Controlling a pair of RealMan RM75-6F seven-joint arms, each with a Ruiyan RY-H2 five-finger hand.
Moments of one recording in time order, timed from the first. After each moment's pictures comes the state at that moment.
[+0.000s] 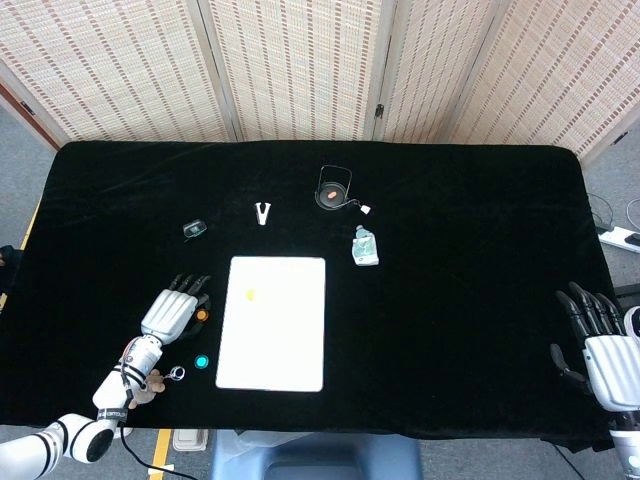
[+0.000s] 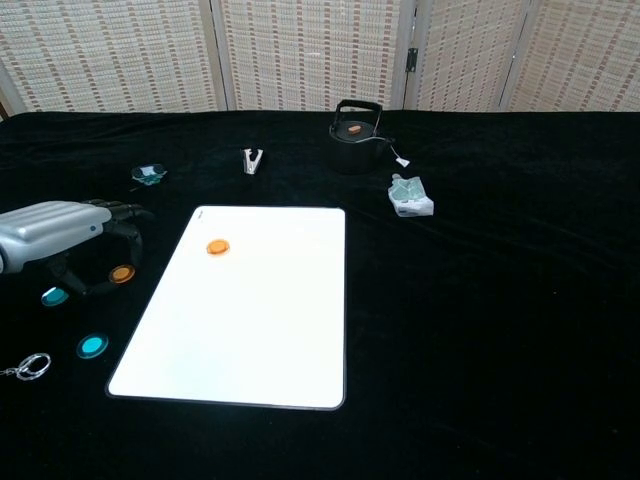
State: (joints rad) left arm -0.59 -1.53 -0.04 -1.24 1.32 0.96 0.15; right arm 0.03 -1.12 0.03 -1.51 -1.59 1.55 0.15
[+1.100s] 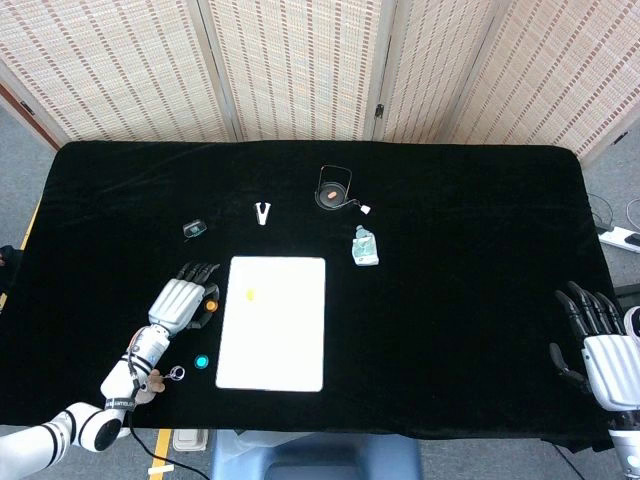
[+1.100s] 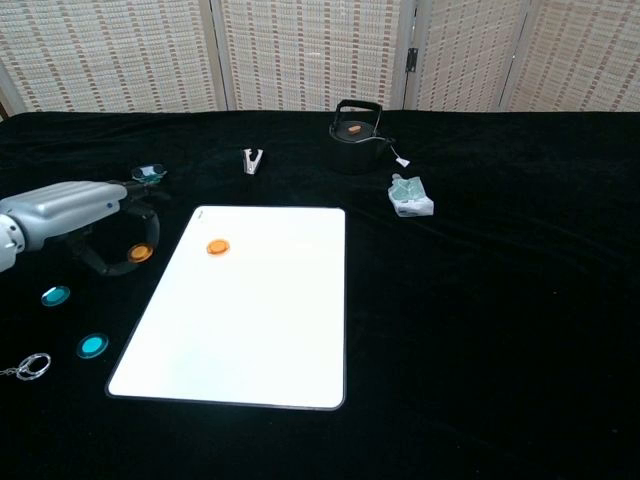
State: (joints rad) left arm -0.64 -1.54 -0.10 -1.25 1.33 0.94 0.11; right arm 0.03 -1.12 0.03 -1.52 -1.59 1.55 0.13
